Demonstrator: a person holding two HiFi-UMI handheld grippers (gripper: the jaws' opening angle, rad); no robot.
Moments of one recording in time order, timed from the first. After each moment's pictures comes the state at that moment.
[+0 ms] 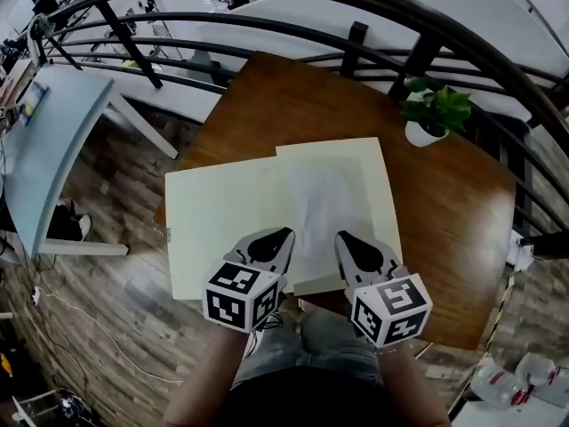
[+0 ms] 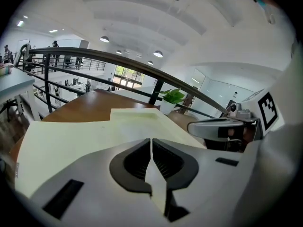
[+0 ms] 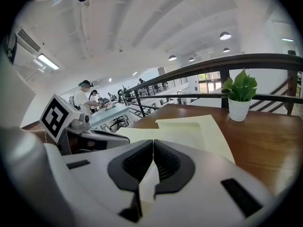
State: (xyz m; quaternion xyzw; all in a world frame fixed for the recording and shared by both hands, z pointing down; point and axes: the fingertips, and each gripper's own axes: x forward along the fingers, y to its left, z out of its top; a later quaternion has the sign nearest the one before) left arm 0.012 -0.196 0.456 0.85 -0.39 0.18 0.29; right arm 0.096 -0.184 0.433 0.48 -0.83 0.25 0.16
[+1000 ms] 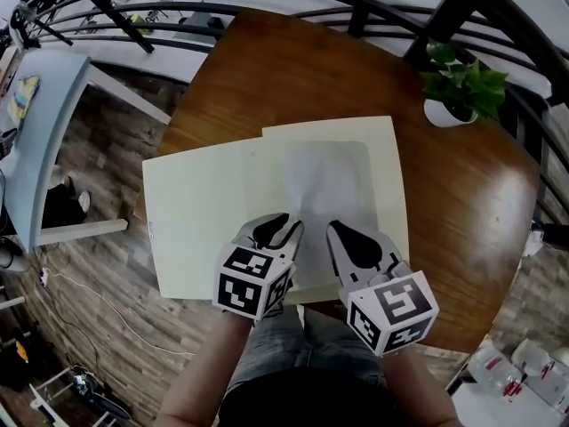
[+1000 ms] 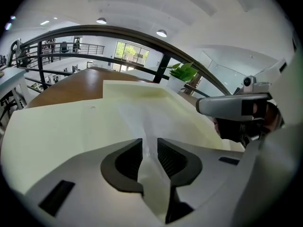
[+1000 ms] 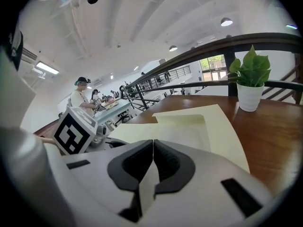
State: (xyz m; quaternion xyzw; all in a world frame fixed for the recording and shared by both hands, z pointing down) left arm 0.041 -0.222 0.538 0.82 -0.37 0.29 0.33; right arm 0.095 -0.217 0.466 0.44 -0.83 0.30 0.18
